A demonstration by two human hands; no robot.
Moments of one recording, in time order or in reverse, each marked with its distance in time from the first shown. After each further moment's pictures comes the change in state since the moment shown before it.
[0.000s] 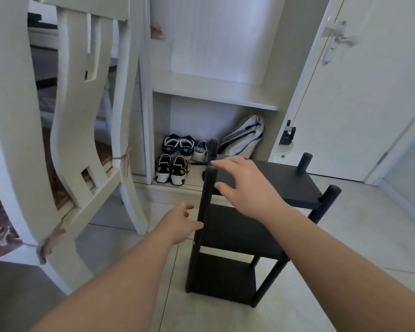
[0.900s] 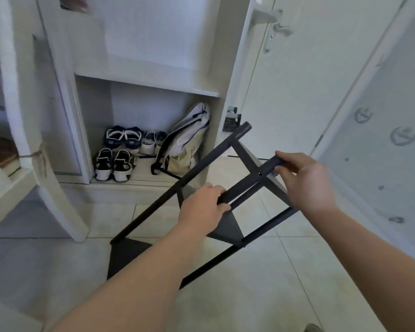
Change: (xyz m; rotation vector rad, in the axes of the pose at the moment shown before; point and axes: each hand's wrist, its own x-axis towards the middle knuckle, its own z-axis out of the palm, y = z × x) left_hand 0.010 0.120 0.153 0.348 0.105 0.614; right_hand -0.105 0.176 -0.090 0.035 0.530 0.356
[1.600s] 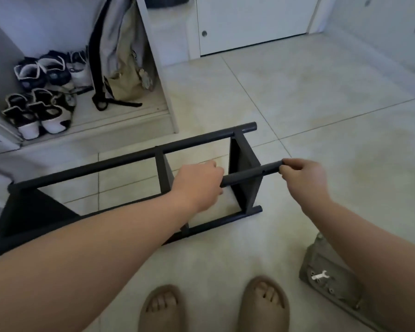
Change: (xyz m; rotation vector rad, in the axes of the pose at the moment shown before) left_hand 0.028 -0.028 0.224 0.659 -0.484 0.342; right_hand -0.153 0.272 0.117 0.211 -0.069 0.971
